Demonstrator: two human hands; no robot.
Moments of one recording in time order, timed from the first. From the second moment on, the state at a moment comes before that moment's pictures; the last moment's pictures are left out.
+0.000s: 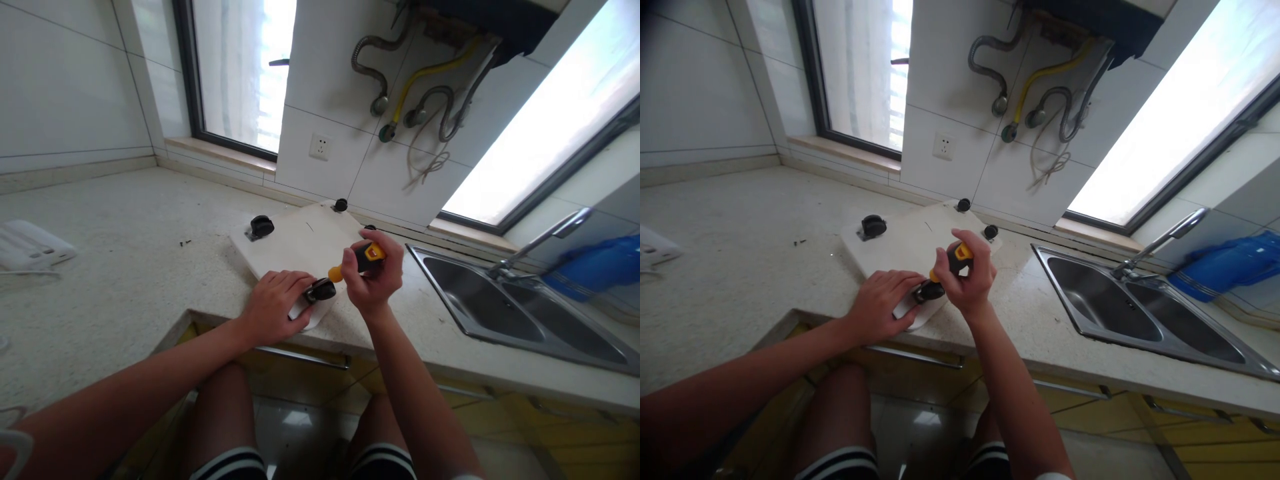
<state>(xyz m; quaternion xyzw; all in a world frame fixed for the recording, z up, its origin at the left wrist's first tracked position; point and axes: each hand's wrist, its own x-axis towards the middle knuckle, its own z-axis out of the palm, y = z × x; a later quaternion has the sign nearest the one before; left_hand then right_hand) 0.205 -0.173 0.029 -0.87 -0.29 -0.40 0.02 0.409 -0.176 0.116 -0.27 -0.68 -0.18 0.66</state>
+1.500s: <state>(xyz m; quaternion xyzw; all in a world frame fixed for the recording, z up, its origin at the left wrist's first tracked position) 0.205 -0.173 0.026 -0.87 -0.30 -0.38 0.05 0.431 -0.215 0.177 -0.41 -0.78 0.03 0.47</state>
